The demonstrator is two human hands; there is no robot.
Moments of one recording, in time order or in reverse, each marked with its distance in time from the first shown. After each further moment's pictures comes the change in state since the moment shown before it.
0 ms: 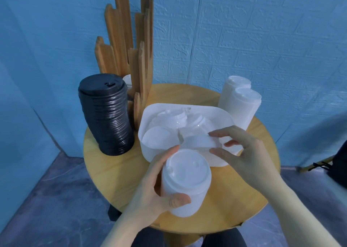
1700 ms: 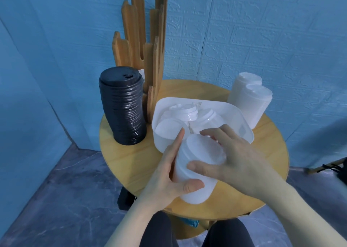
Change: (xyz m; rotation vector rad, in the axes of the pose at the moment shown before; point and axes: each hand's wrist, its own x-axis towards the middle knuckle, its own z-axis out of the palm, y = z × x) left_hand -0.002 0.002 0.002 -0.004 -0.031 0.008; right_hand -0.011 -0.052 0.018 -0.406 -0.305 -0.032
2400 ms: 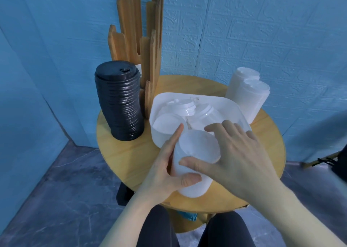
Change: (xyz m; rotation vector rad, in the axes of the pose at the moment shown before) left_hand -0.001 -0.001 0.000 0.015 0.009 0.032; right_hand -0.012 -0.019 0.003 -0.328 0.139 0.040
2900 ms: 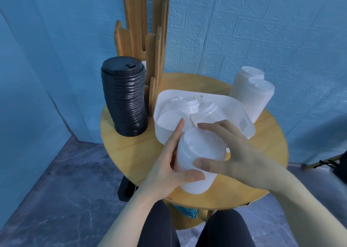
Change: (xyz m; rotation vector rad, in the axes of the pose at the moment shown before) left_hand 0.001 -0.004 -0.001 -0.040 -0.014 -0.028; right_hand 0.011 0.025 0.007 0.569 -0.292 -0.028
